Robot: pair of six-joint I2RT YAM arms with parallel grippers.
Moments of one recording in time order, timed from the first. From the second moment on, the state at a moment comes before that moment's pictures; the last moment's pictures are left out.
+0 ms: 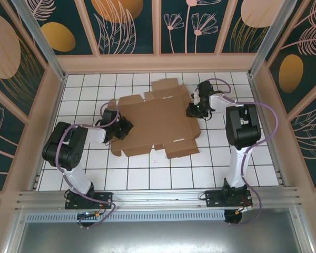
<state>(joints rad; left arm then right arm) -0.29 1.76 0.70 0.25 0.35 -1.13 0.22 2.03 1.39 -0.59 -0.30 0.18</state>
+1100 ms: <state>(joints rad) -0.29 1.76 0.71 0.24 0.34 -1.10 0.42 1.95 1.34 -0.55 0.17 0.11</state>
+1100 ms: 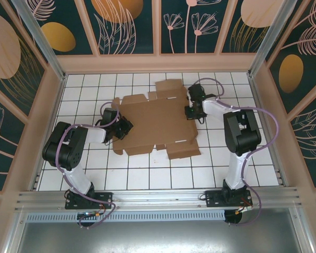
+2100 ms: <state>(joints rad) -0.39 1.84 1.24 0.33 0.58 -1.18 0.74 1.82 1.45 -0.41 0.58 -0.29</state>
